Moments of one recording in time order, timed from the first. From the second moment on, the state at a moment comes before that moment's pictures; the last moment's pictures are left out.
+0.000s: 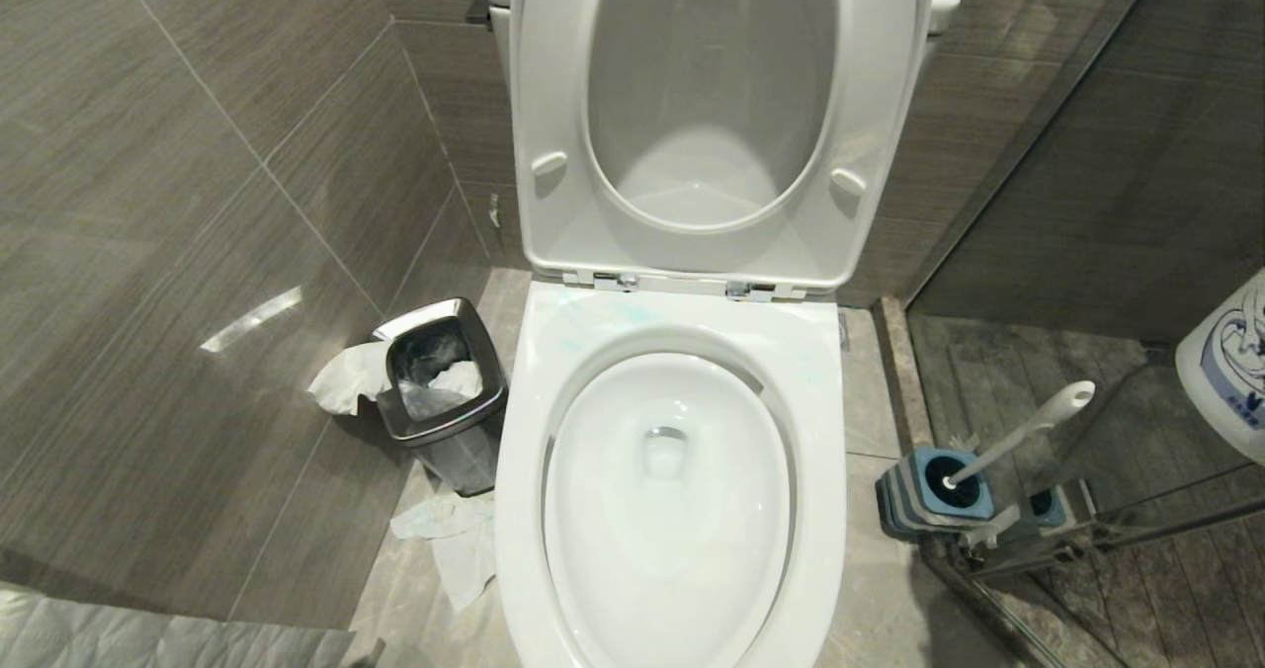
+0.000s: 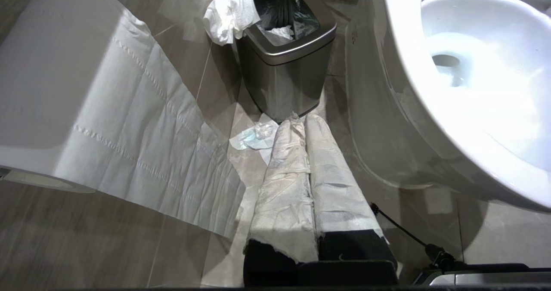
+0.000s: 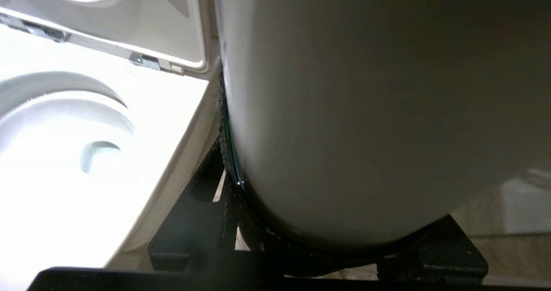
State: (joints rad) left arm 0.00 0.00 0.00 0.01 0.00 0.00; right arm -0.02 0.86 -0.86 -0.02 0.01 -0.17
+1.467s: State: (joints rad) left arm 0.00 0.00 0.00 0.01 0.00 0.01; right arm 0.54 1.16 -0.86 -0.18 -0.49 -0.46
